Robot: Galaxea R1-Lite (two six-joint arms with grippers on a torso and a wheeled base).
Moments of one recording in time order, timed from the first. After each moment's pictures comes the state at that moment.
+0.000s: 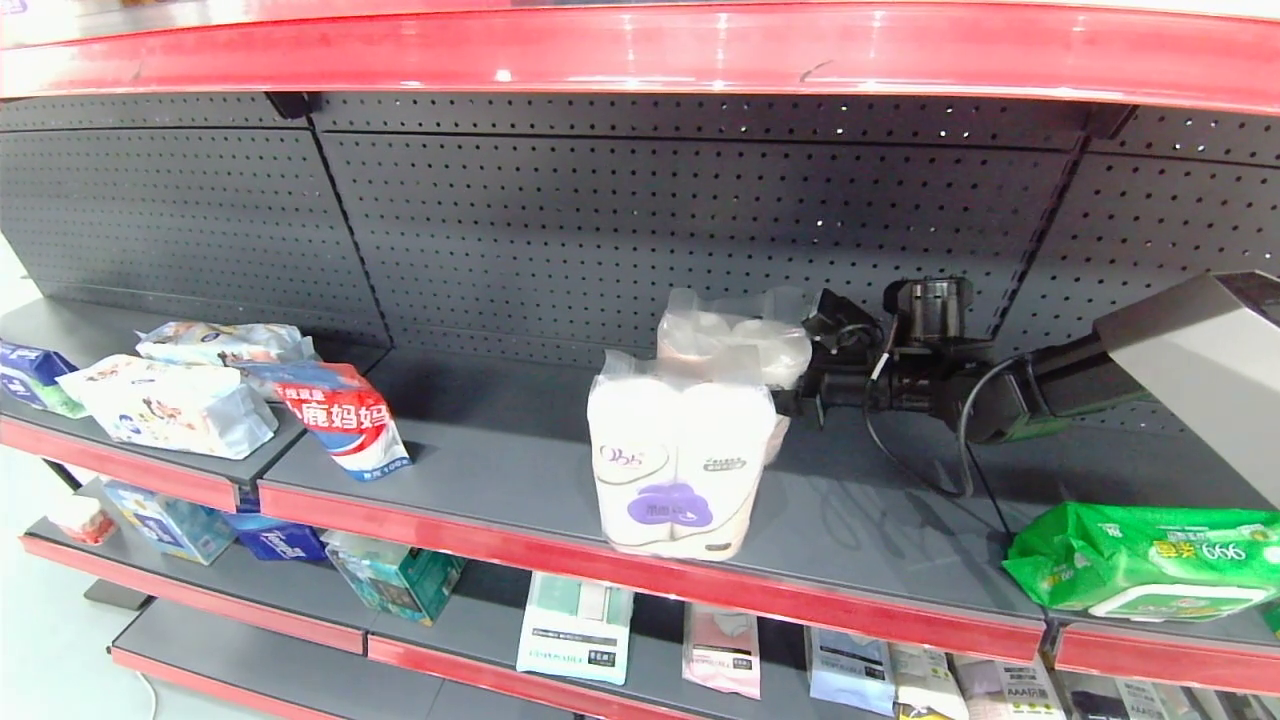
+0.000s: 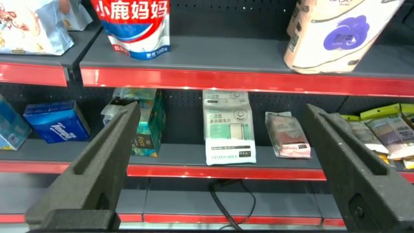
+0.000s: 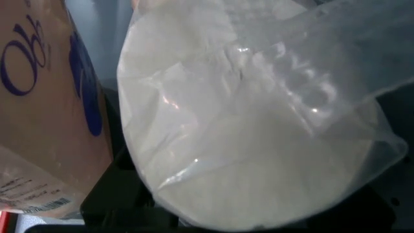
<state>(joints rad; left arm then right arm) -0.25 0.10 0.00 0.00 0.03 -0.05 0.20 2.25 -1.34 -0.51 0.78 -0.61</state>
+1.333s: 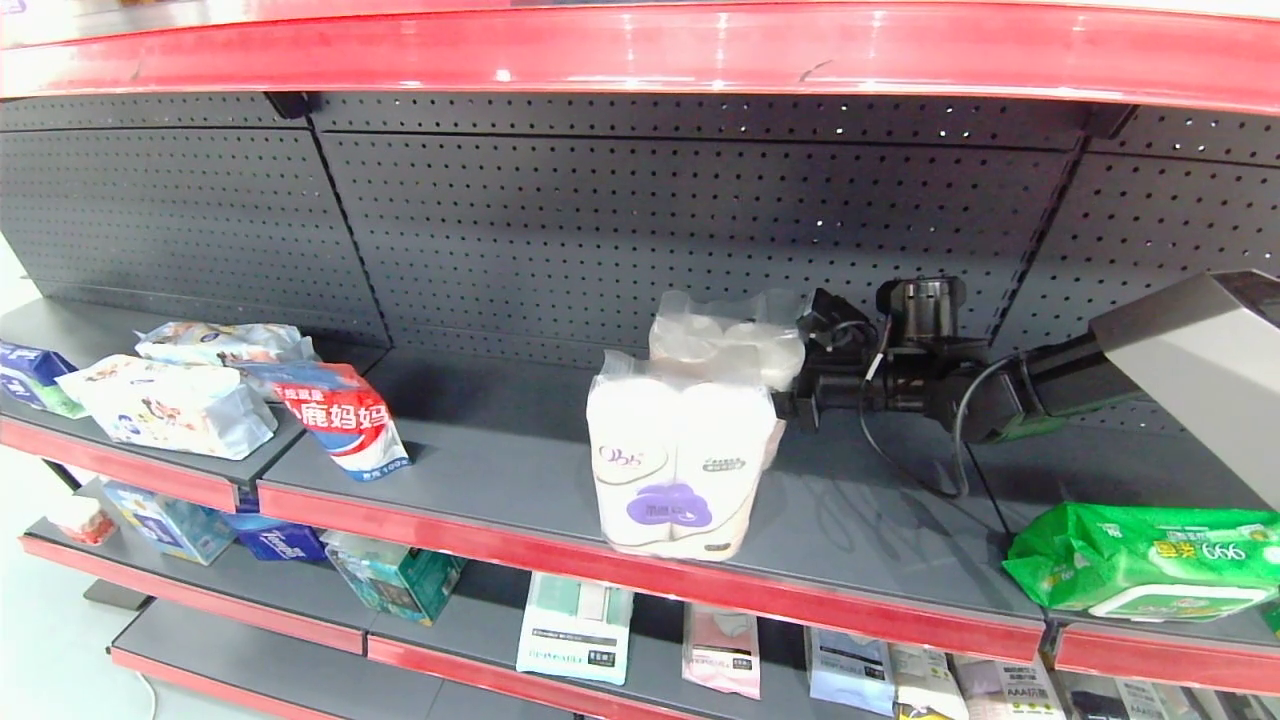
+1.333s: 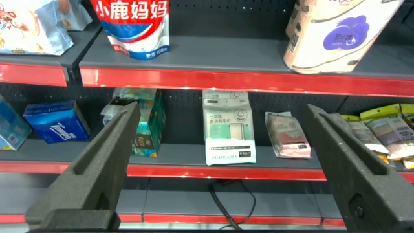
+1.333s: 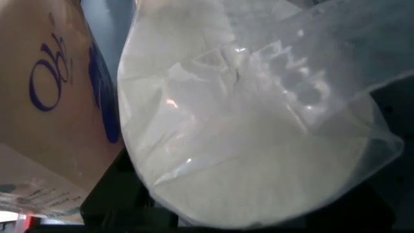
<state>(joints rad) -0.25 0.10 0.00 0.00 0.03 -0.05 0.23 2.25 -1.35 -0.50 0.80 -0.56</state>
